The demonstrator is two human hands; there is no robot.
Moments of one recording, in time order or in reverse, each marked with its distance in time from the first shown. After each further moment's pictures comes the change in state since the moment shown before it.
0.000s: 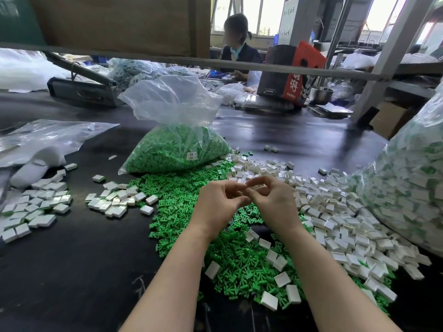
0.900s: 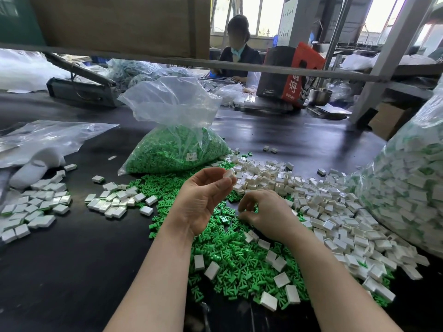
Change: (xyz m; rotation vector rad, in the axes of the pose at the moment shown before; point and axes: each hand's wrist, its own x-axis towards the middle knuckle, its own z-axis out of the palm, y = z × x) left_hand 0.002 0.003 -0.029 -1.043 0.001 -0.256; right_hand -0.002 0.002 -0.004 -0.613 -0.344 -0.134
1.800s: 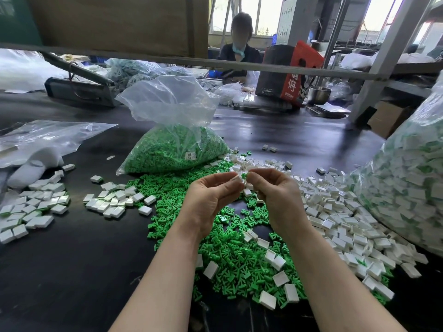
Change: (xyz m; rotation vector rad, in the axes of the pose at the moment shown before) left_hand 0.001 -0.014 0.013 0.164 0.040 0.005; right_hand 0.003 -0.007 -0.007 1.201 0.392 0.077
